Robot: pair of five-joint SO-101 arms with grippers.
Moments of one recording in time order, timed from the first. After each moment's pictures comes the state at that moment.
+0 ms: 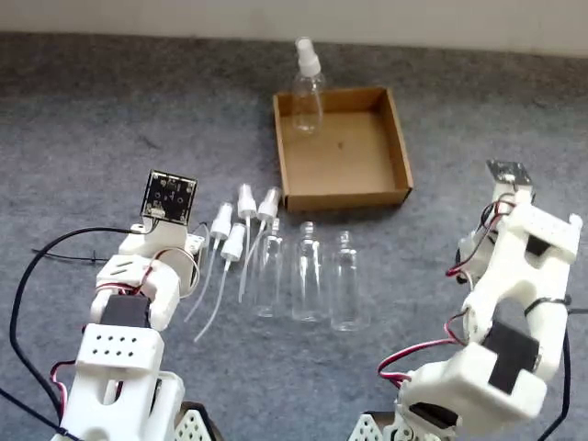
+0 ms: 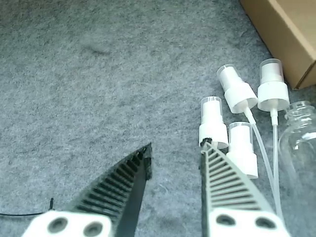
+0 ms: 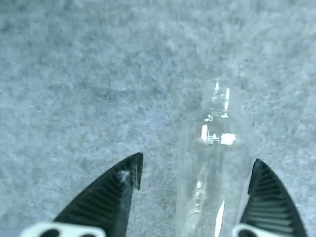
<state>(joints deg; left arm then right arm) -3.2 -59.6 75.2 33.4 -5.4 26.2 2.0 18.9 73.2 28.7</state>
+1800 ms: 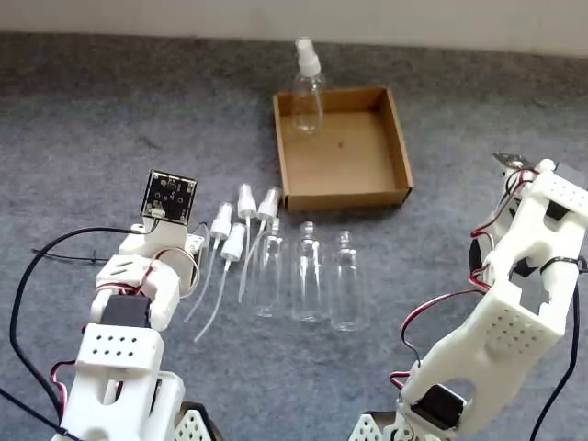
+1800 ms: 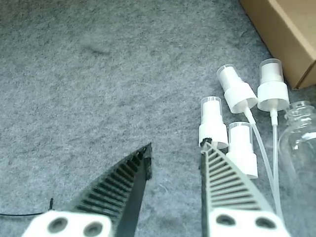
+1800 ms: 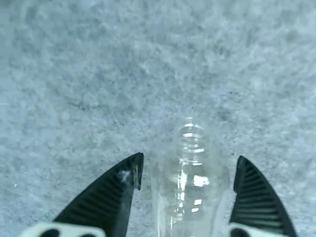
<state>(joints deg) -3.1 -59.6 75.2 33.4 -5.4 28.8 28.6 -12.4 89.5 37.9</state>
